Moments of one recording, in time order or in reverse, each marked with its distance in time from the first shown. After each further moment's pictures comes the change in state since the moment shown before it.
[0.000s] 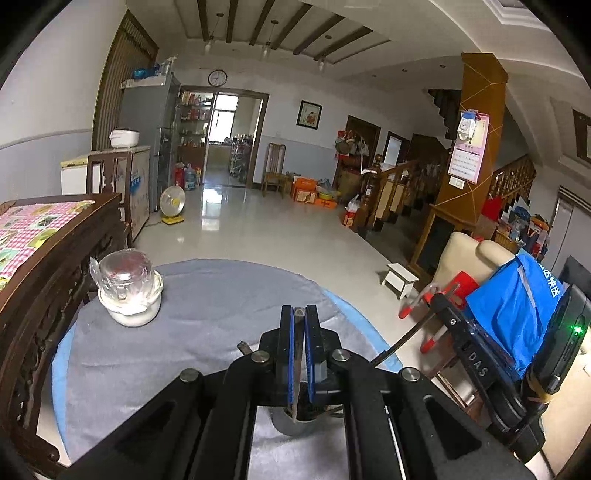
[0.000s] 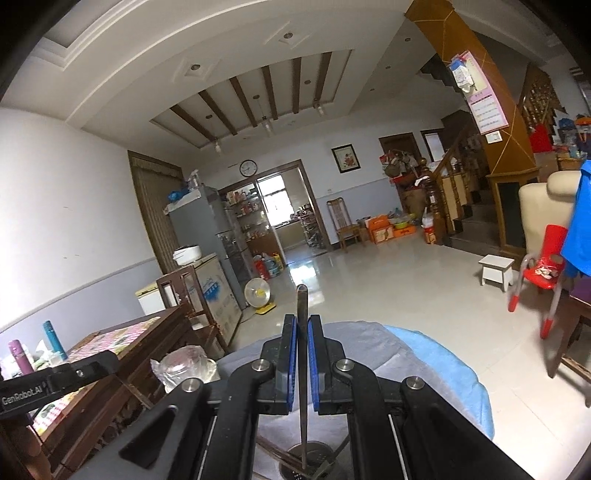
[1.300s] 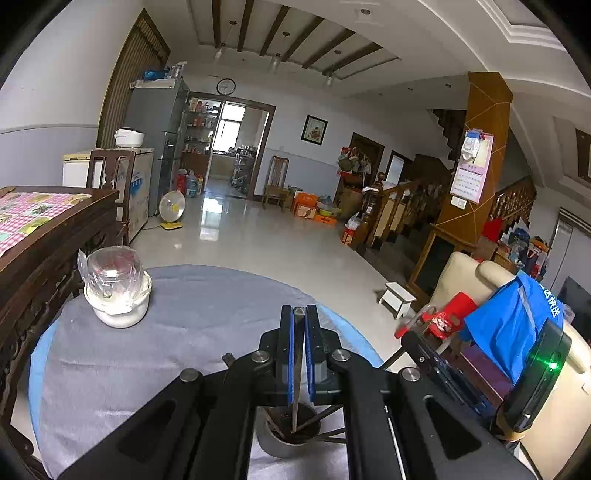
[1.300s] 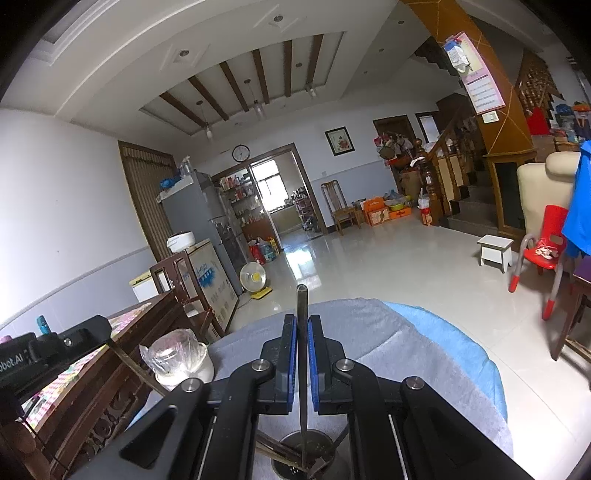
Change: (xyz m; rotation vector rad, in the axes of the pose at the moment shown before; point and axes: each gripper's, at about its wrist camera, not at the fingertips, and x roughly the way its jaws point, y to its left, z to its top) left arm 0.029 0.001 -0.014 -0.060 -0.056 -0.009; right arm 0.037 -0.003 -0.032 0.022 0.069 -0.015
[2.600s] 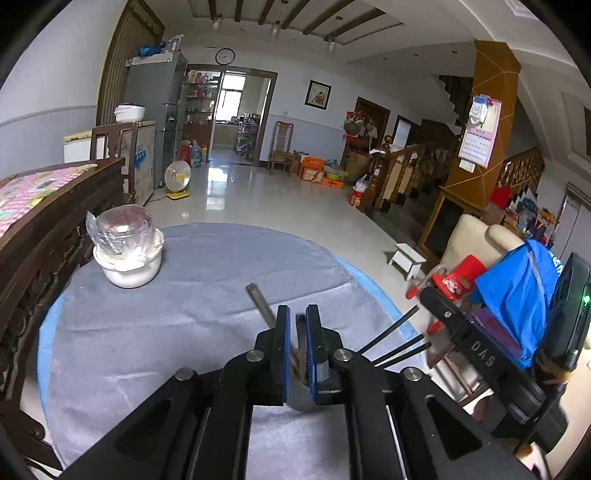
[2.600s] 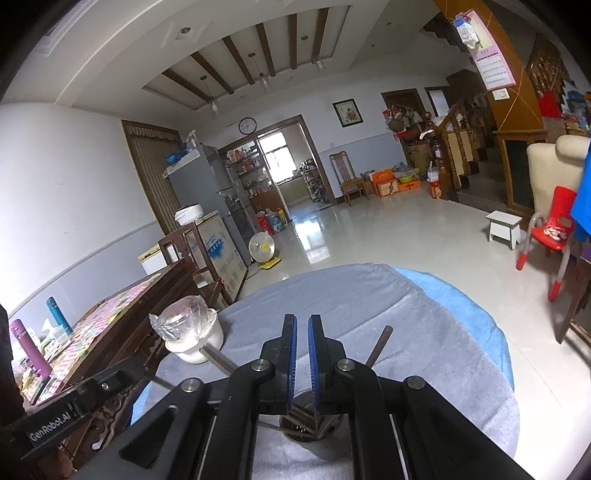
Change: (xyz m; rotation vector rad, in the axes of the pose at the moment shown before) left arm 0.001 0.017 -0.044 0.044 0.142 0.041; right arm -0.009 -0.005 -0.026 0.008 0.125 0.041
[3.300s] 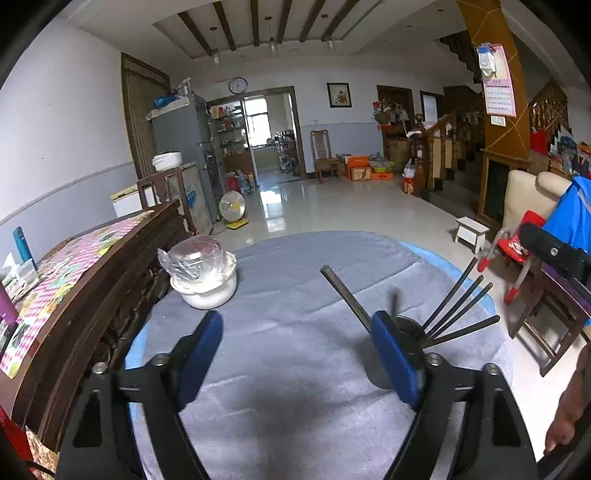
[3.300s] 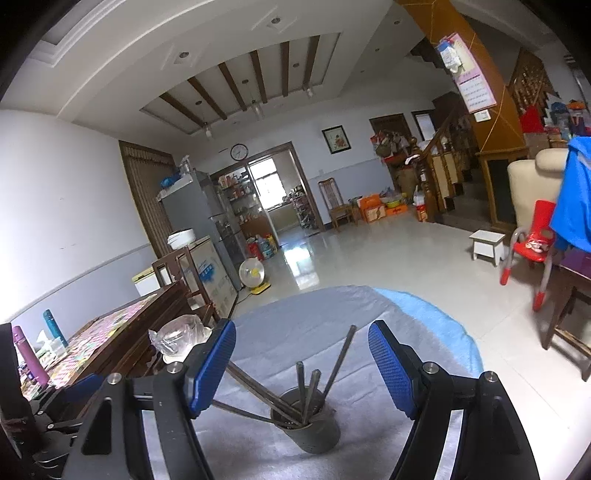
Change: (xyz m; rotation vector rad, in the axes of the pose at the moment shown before) left arm -0.034 -0.007 -0.030 0.205 -0.056 0.297; right arm -0.070 -0.001 -0.012 0.005 -0.126 -0.055
